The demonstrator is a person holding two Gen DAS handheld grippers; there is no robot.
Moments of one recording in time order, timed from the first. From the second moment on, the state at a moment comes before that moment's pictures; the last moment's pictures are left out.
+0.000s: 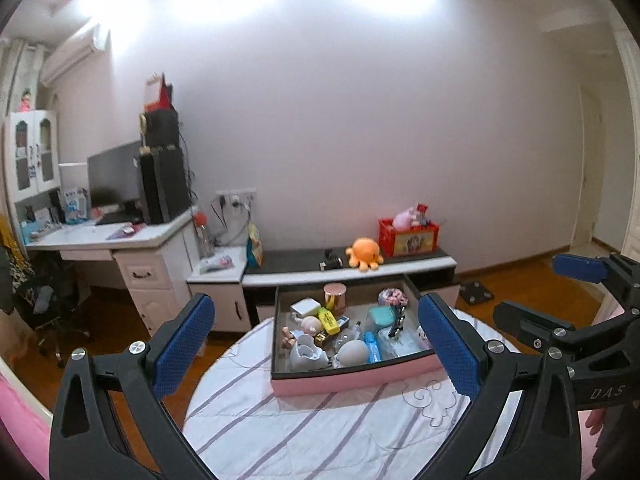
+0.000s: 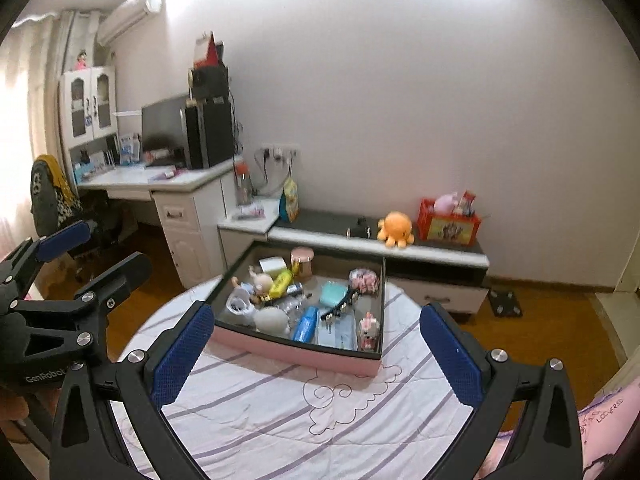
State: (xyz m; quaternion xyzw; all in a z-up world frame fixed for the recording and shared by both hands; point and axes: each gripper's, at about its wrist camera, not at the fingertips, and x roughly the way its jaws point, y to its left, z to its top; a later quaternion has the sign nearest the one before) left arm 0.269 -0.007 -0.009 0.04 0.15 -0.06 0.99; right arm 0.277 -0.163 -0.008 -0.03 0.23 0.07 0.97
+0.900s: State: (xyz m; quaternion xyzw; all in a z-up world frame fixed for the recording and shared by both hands) left arm 0.111 0.002 0.077 0.03 -0.03 0.02 1.00; right arm 0.139 -0.140 0.067 -0.01 0.04 0.06 1.00
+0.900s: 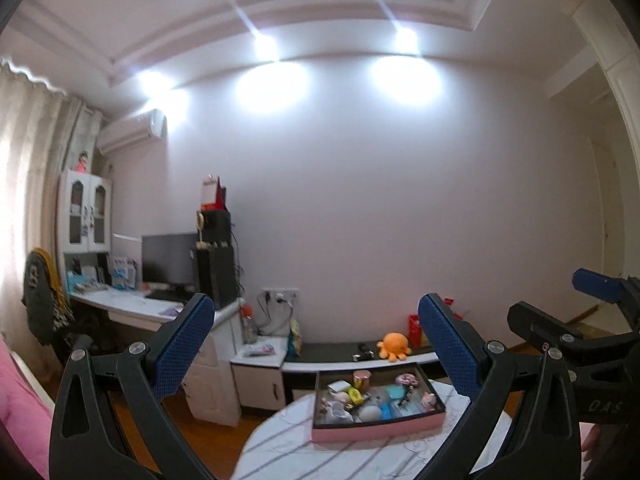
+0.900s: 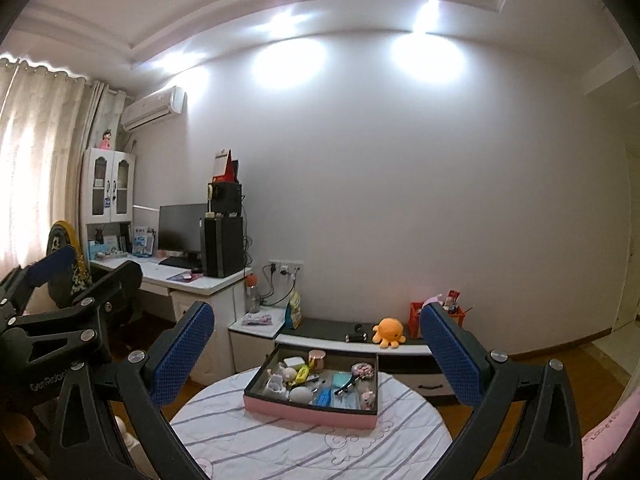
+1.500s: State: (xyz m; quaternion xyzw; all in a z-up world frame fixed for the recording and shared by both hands) left arm 0.096 -0.001 0.058 0.03 -0.05 0.01 1.00; right arm 0.100 -0.139 0.053 -0.02 0.00 -0.01 1.00
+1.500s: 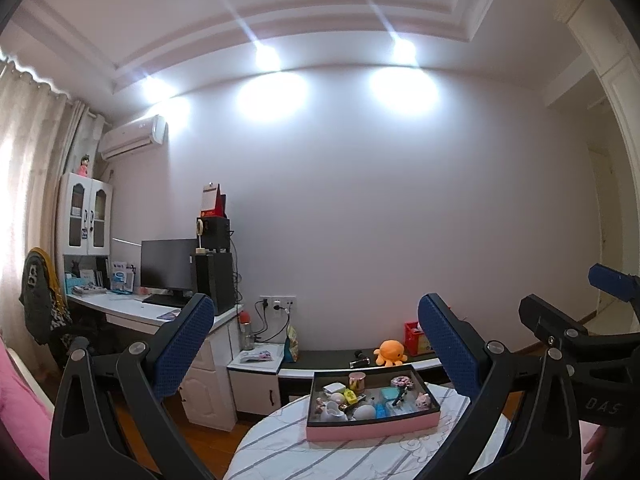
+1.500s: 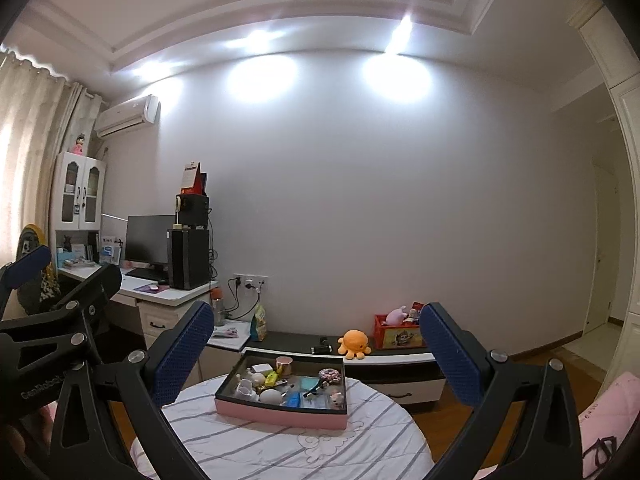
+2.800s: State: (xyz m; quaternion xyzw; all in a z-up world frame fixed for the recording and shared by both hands) left arm 0.117 -0.001 0.035 0.04 -0.01 0.01 1.00; right arm 0.102 -0.139 0.042 -0.01 0.00 -0.06 1.00
